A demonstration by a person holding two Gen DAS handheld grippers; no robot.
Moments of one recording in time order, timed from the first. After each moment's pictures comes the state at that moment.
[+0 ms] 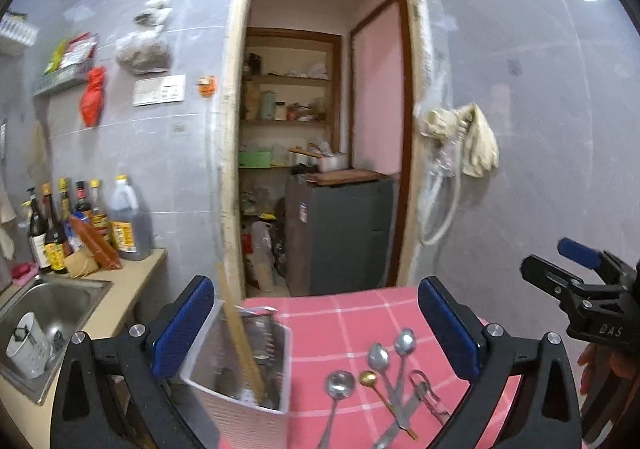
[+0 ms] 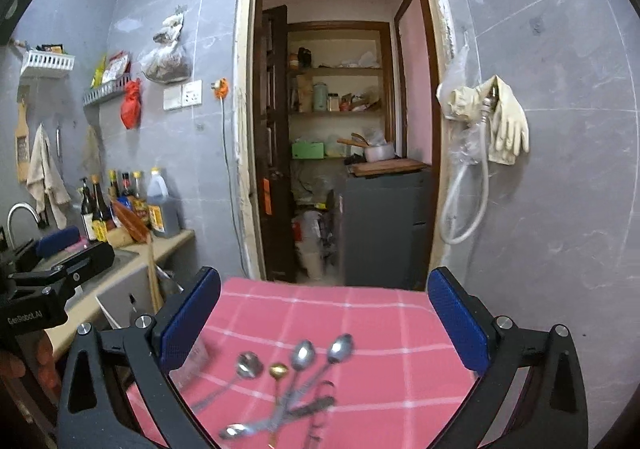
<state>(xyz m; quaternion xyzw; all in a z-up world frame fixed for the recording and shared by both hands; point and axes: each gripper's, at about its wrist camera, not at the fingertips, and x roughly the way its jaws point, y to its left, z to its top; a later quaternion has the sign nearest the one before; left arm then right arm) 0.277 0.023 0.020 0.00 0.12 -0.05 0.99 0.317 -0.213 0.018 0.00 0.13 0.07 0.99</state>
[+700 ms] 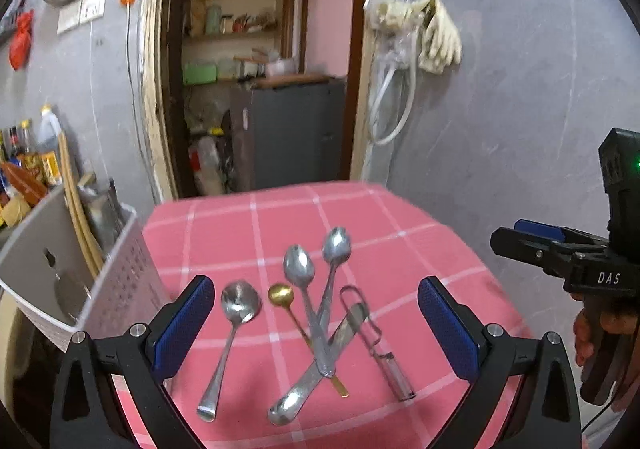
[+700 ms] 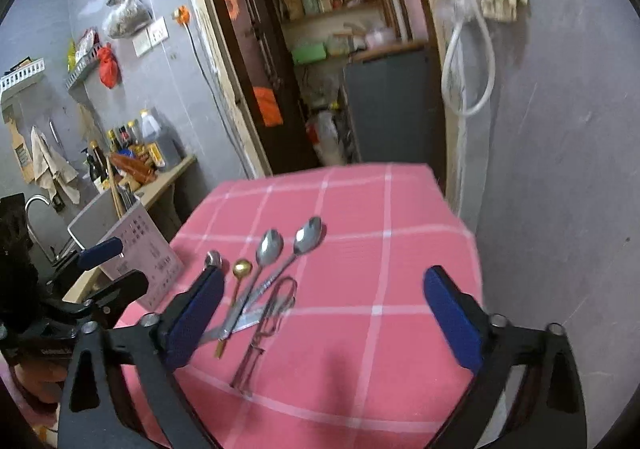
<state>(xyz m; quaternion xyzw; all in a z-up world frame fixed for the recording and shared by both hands) 0.329 -0.063 -0.080 0.01 0.29 -0.11 0.95 0.383 -0.316 -0.106 0.09 0.32 0.14 0.93</state>
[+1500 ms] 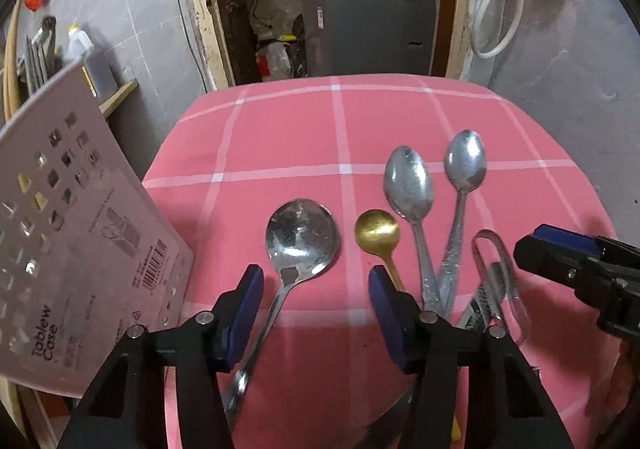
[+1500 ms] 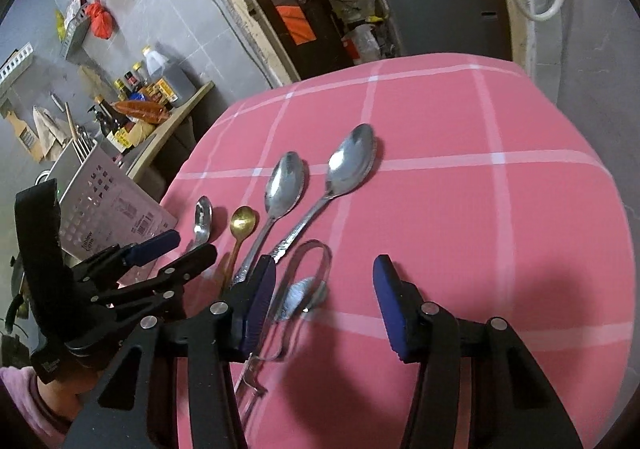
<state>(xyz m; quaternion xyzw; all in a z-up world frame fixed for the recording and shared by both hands) 0.417 -0.050 -0.168 0.02 0.44 0.04 0.90 0.472 -0.235 -0.217 0.11 0.45 0.23 0.86</state>
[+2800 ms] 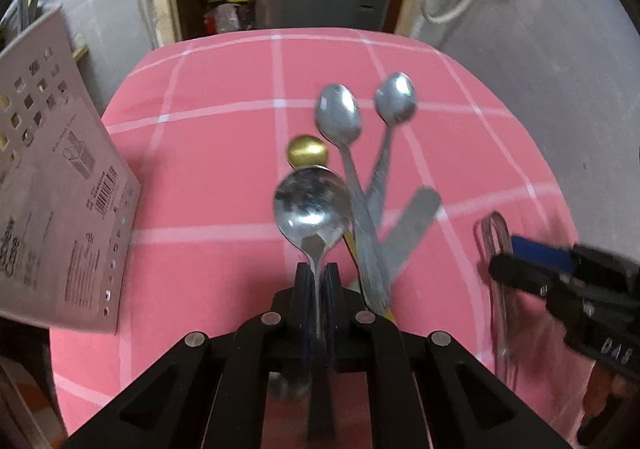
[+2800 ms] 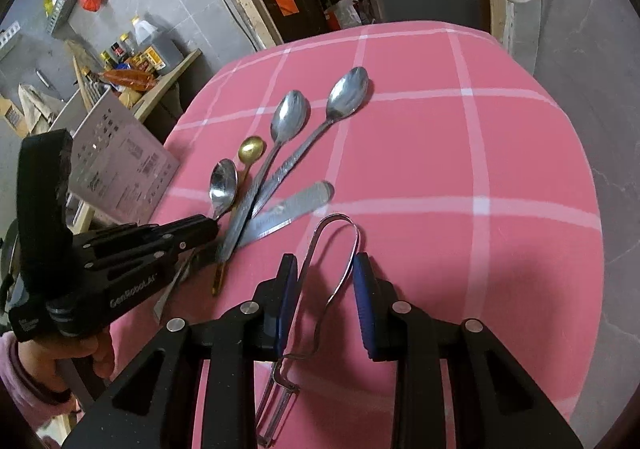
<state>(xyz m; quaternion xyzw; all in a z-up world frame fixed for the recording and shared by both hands) 0.390 -0.065 -0.170 -0.01 0.51 -0.07 0.86 0.405 -0.245 -0.208 0.08 0.50 0.19 0.84</state>
